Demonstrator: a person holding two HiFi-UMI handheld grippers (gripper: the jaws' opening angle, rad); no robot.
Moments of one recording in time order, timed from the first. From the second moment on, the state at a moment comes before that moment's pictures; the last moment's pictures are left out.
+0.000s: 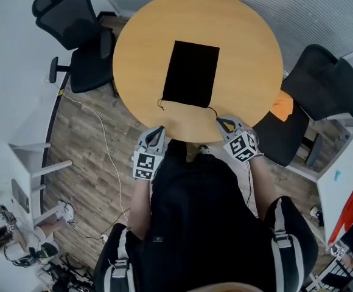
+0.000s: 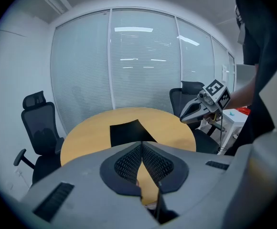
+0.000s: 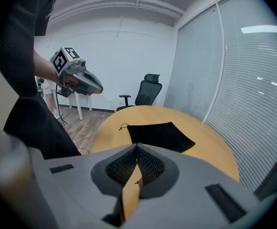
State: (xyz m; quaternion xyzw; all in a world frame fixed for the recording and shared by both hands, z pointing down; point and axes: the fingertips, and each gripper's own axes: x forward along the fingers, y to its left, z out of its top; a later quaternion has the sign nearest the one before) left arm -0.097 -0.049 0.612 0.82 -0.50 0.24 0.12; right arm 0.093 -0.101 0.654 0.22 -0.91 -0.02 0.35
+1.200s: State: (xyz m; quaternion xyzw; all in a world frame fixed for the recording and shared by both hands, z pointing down) left arm -0.173 -0.141 0.805 0.79 -0.45 0.33 0.24; right arm 0.093 -0.139 0.773 0.35 -0.81 0.12 0.45
